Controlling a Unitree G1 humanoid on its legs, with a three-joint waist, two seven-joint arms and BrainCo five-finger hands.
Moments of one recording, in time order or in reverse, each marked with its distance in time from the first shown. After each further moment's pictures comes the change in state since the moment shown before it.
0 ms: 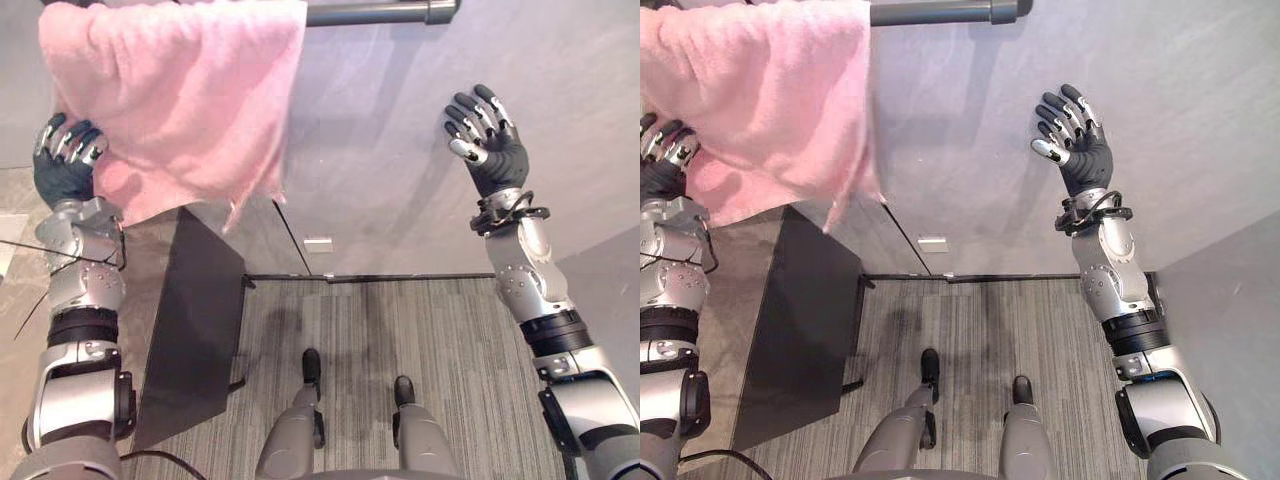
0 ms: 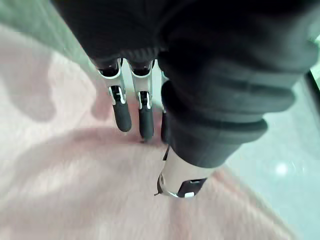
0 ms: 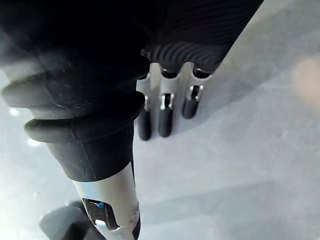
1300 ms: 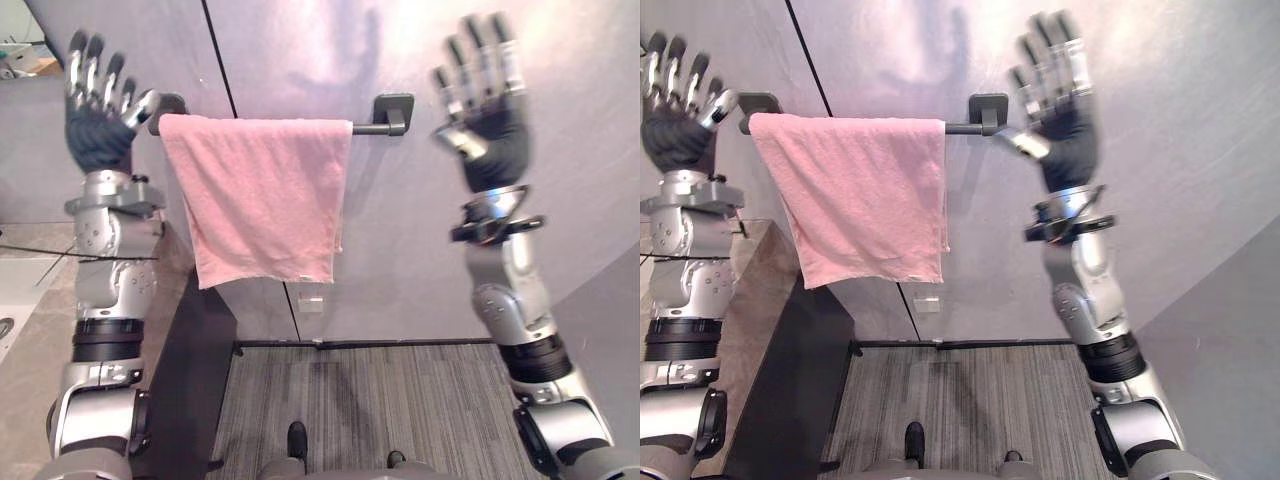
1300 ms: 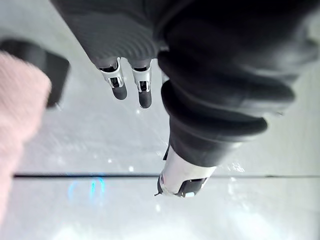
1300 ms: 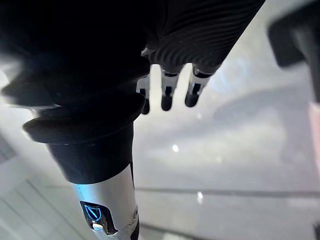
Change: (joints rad) left arm 0.018 -0.085 -0.165 -0.608 0.090 -0.020 0.026; right arm 0.071 0.151 0.138 -0.404 -0.170 -0.037 -0.034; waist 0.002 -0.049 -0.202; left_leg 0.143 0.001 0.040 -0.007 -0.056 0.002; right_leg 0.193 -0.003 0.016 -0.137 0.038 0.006
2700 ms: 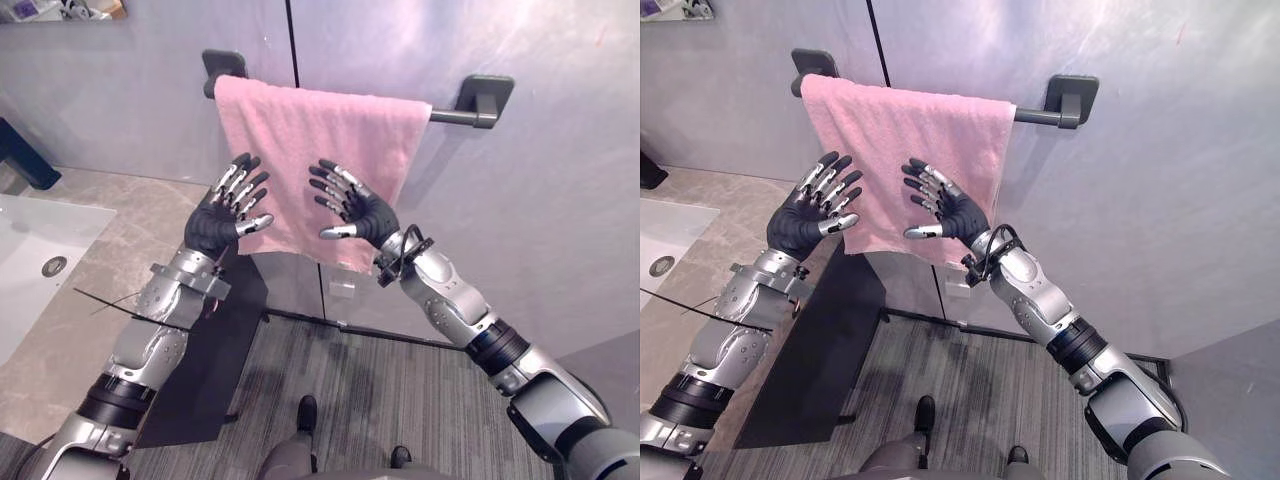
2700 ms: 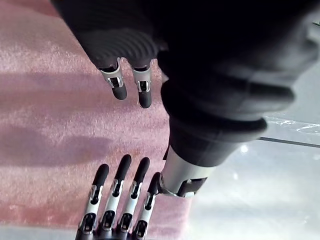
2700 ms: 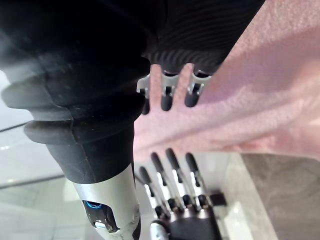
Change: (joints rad) left arm 0.283 0.078 -0.270 -0.107 -0.132 0.031 -0.196; right arm -0.126 -0.015 0.266 0.353 0.043 0.083 0.113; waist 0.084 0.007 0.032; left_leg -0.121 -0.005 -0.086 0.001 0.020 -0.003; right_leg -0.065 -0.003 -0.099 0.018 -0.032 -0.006
